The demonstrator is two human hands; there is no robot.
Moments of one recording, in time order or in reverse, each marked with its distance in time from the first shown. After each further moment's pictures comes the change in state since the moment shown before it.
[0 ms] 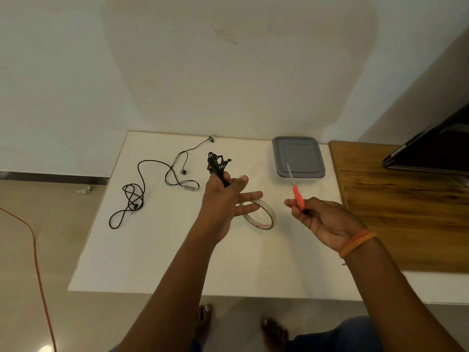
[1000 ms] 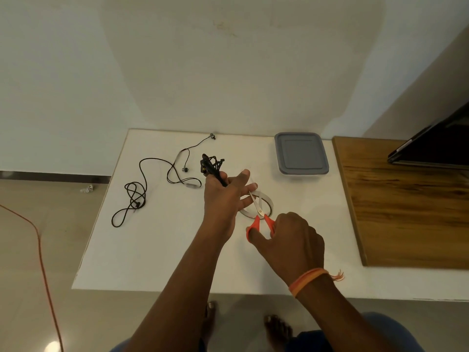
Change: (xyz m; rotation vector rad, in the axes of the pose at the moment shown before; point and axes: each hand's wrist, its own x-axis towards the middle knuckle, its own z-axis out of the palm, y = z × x) left_hand 0.003 -0.005 0.008 0.010 0.218 0.042; right_hand -0.041 0.077 0.057 -1.577 0.372 -0.576
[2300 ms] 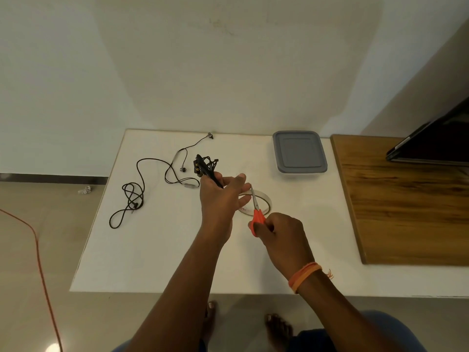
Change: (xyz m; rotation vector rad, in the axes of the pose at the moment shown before) left_hand 0.002 -0.006 -0.006 0.063 0.061 0.062; right_hand 0.014 0.007 0.023 0.389 -0.025 -0.013
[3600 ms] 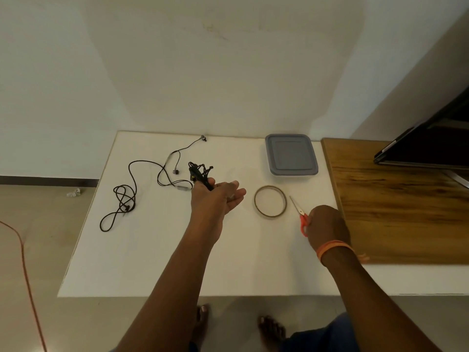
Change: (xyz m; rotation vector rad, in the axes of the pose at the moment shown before) left_hand 0.005 -0.001 -0.005 -0.179 -0.095 -0.120; right_hand 0.053 0.085 -0.050 -0.532 0.082 0.259
